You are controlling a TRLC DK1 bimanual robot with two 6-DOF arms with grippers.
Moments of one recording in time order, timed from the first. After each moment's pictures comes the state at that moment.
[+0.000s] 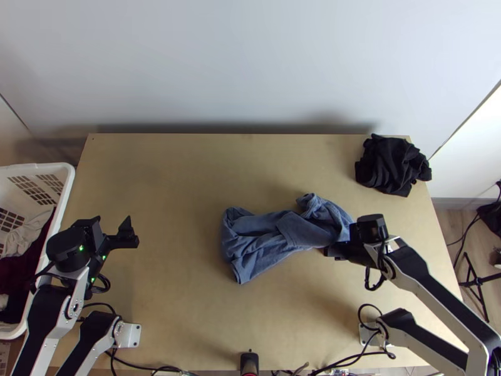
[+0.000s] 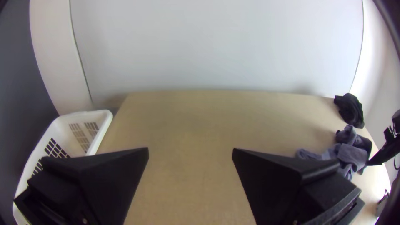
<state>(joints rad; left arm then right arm) -0.12 0.54 0.59 -0.46 -0.19 -0.07 0.37 1.03 0.54 -0.53 -0.11 0.35</state>
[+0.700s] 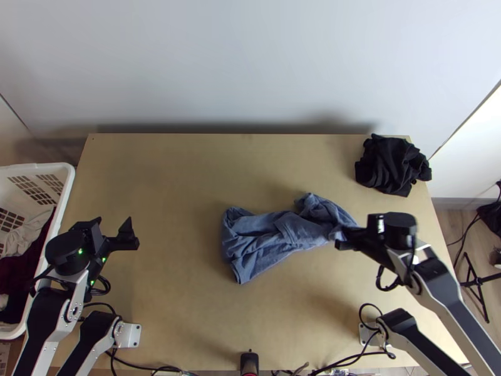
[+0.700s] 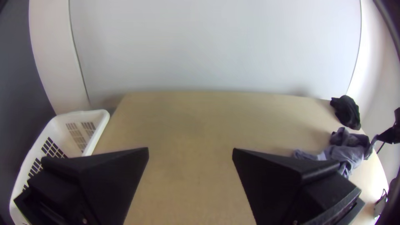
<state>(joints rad) -0.13 0.52 0.58 -0.47 -0.18 -0.08 0.36 0.79 0.67 -0.57 -0.07 0.31</state>
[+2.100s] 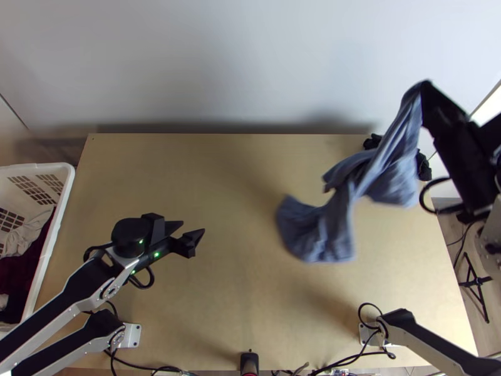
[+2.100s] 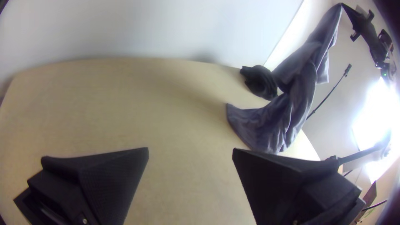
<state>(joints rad) -0.59 0.89 0.64 -0.24 0.06 -0.39 0.31 1.08 1.59 -0.30 0.08 0.60</state>
